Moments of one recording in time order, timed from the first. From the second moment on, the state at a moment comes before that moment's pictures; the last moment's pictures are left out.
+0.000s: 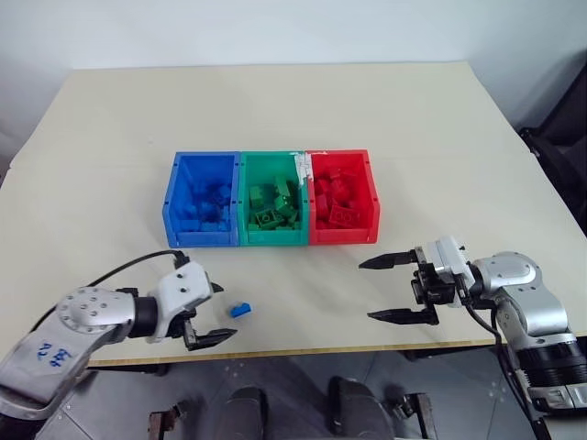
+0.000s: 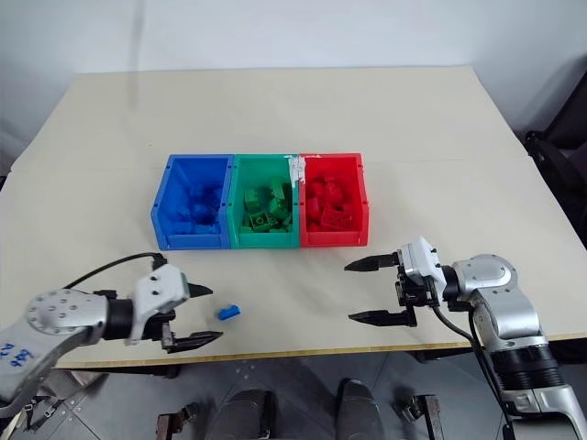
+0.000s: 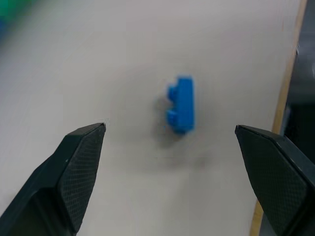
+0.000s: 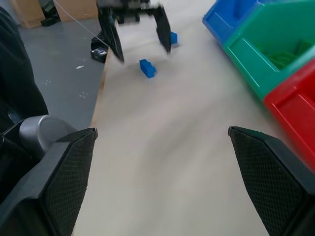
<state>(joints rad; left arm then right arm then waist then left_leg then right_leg) -0.03 0.96 -0.03 -0.58 -0.41 0.74 -0.75 -0.30 -0.71 0.02 -0.01 0.51 0.11 1.48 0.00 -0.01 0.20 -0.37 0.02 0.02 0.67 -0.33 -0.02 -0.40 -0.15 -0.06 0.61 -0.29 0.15</state>
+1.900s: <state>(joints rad) 0.30 0.68 0.79 -0.23 -0.55 0.28 -0.91 -0.42 -0.58 0.06 0.03 0.50 0.05 1.41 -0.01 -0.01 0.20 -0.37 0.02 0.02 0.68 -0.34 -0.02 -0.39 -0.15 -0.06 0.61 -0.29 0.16</state>
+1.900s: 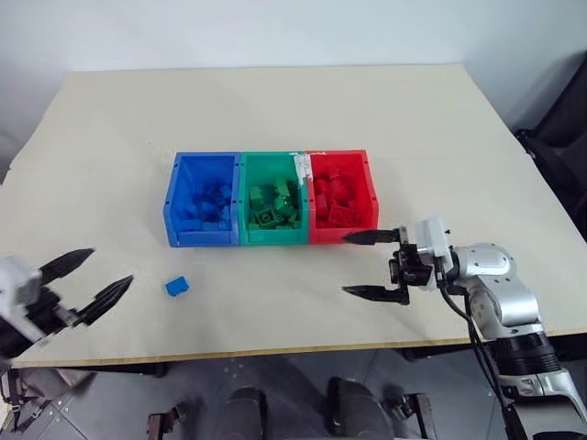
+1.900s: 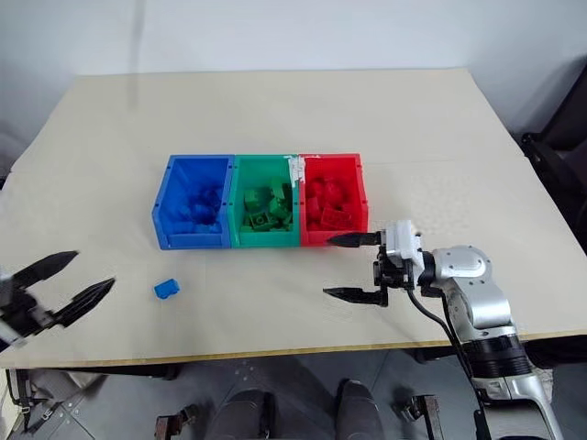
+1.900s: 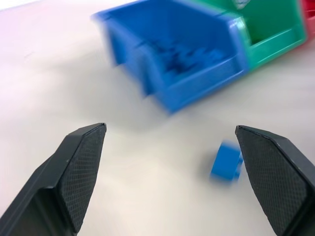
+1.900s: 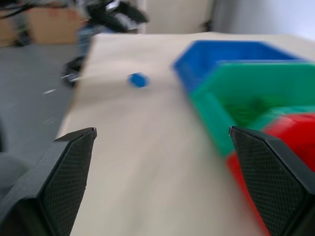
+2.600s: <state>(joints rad) 0.14 0.88 0.30 -0.29 -0.33 0.49 -0.83 -0.40 -0.61 0.06 0.08 0.46 0.02 1.44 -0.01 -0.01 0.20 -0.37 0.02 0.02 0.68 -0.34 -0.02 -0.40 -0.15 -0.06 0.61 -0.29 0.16</state>
